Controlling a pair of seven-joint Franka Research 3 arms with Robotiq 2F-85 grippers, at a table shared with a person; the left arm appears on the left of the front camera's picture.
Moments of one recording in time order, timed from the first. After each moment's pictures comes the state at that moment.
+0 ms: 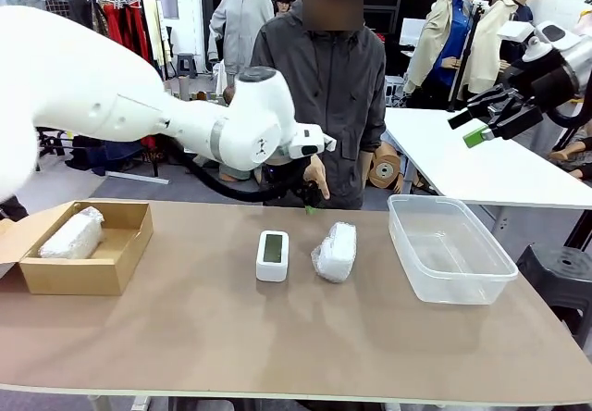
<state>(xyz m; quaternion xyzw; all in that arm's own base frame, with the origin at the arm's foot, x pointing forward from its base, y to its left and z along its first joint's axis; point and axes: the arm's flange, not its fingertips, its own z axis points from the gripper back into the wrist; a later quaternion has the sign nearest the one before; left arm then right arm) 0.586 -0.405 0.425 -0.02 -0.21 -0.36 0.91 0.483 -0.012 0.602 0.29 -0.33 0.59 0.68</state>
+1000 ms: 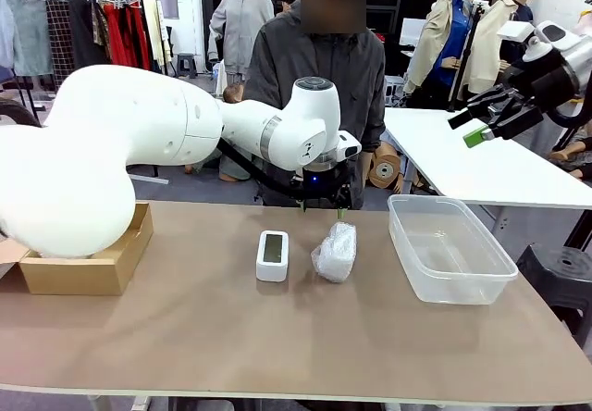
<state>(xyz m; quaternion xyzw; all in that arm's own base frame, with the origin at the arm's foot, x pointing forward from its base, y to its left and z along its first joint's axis) 0.609 -0.478 0.403 -0.05 -0.16 -0.19 0.97 0.483 -0.012 0.602 0.29 -0.33 0.59 0.68</state>
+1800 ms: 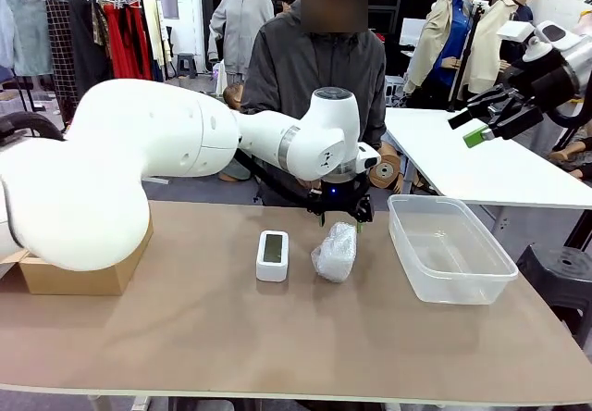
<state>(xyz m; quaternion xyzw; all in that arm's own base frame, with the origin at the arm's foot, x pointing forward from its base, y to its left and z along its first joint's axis) 0.581 -0.522 0.383 -0.07 -0.12 -0.21 0.97 0.483 -0.012 0.602 0.29 -0.33 0.59 0.68</state>
